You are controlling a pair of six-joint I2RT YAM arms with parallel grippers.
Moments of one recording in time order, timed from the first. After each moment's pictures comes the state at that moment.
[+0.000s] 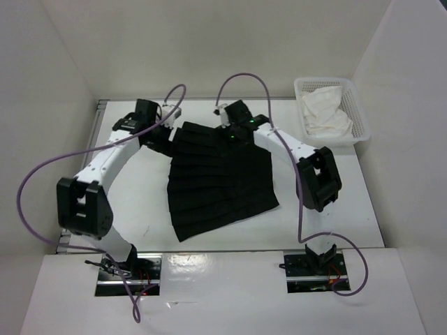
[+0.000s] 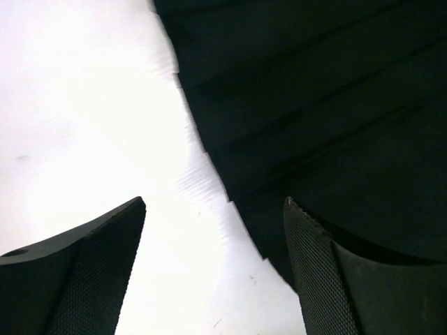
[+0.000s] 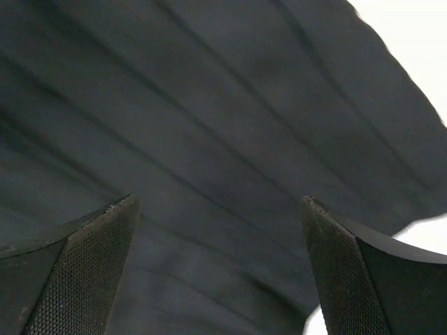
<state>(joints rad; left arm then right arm) -0.20 1.67 1.40 -0.71 0.16 0.21 0.51 1.97 1.63 -0.59 -0.07 -0.04</state>
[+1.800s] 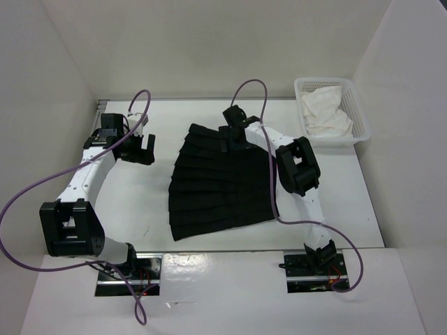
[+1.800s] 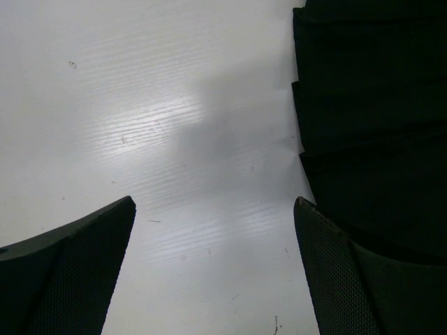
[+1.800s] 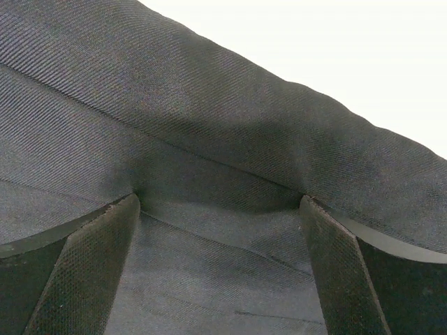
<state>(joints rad) 0.07 1.43 1.16 -0.63 0.22 0.20 0.51 2.31 1.87 -0.61 0.20 0.32</state>
